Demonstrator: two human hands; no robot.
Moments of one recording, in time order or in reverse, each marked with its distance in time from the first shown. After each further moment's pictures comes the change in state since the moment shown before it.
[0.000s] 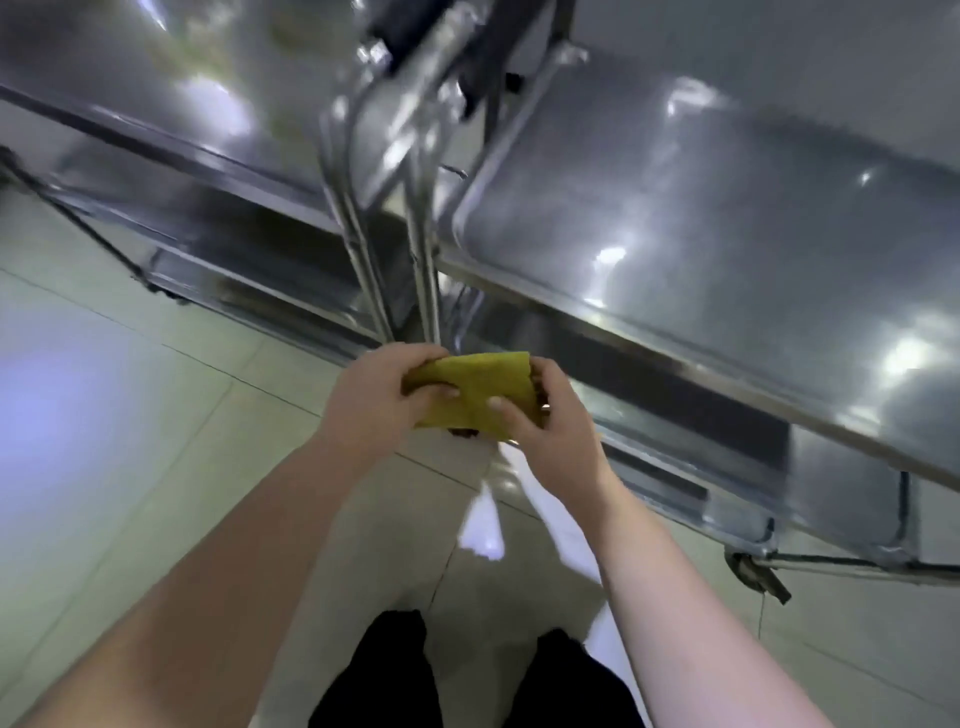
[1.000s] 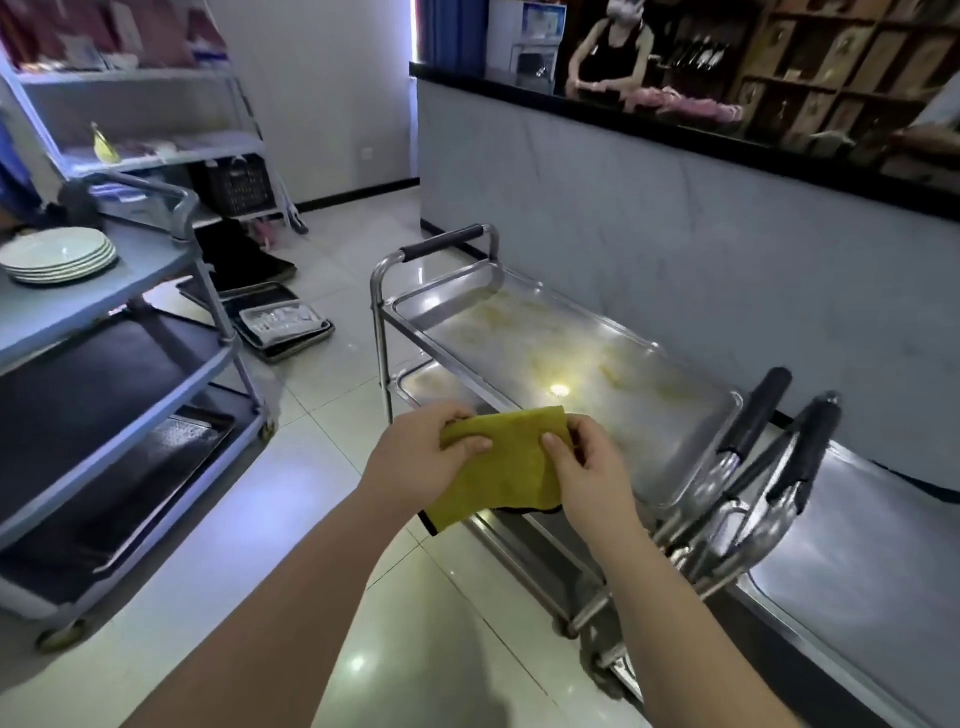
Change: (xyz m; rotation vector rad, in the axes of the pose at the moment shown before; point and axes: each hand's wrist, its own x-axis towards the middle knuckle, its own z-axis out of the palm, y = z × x) left_hand -0.073 -0.046 -0.466 -0.055 0.436 -0.161; right_hand 0.063 -0.401 0.267 0.043 -0.128 -0.268
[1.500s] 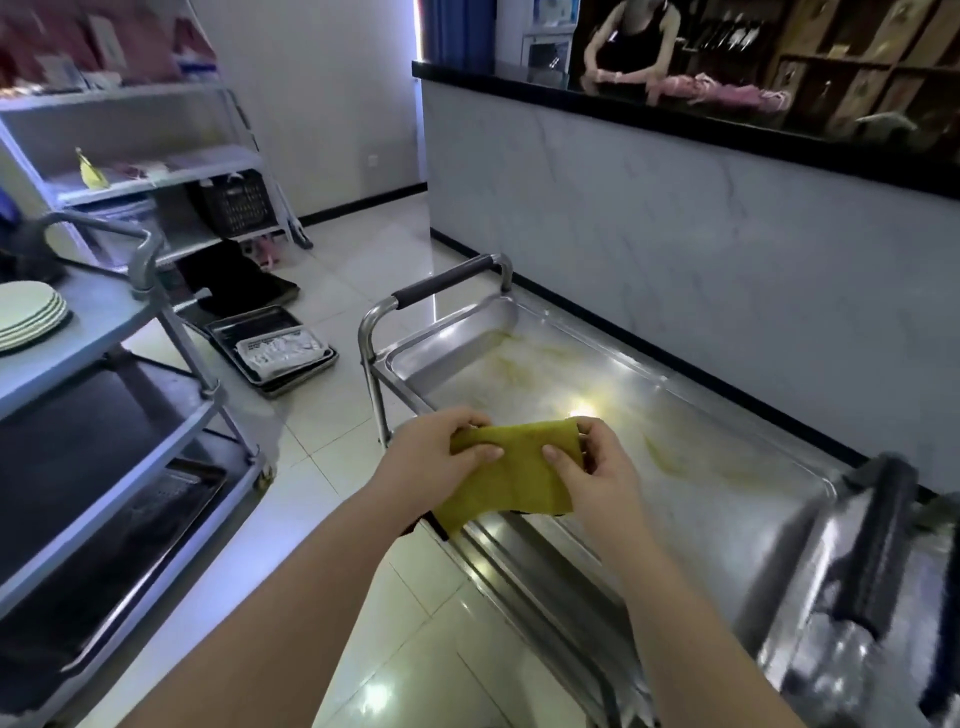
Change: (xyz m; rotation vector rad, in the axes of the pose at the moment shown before) left_hand 0.231 -0.052 0.011 0.023 -0.095 -0.045; right_hand 0.232 0.045 0.037 0.117 -0.017 0.051
